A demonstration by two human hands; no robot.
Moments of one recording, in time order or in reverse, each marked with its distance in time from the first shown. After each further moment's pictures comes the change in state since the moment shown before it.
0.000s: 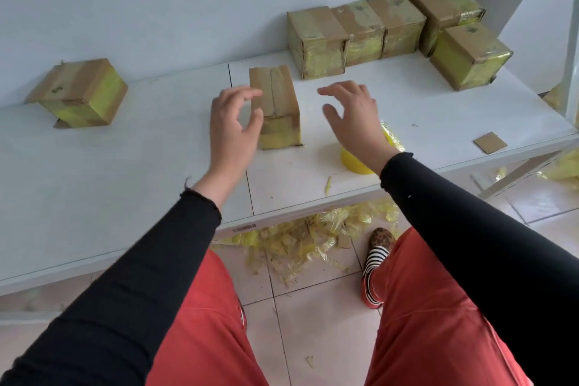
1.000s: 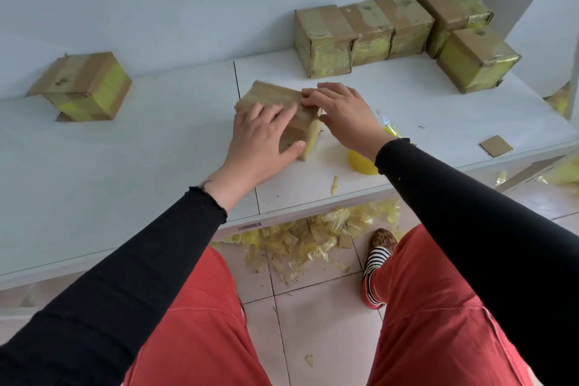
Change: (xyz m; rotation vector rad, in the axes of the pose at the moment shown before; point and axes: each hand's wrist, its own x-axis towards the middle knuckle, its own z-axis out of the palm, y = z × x) left_hand -0.007 0.002 0.007 0.564 -0.407 0.257; right_hand 0.023 -0.001 0.015 -0.266 -0.216 -0.311
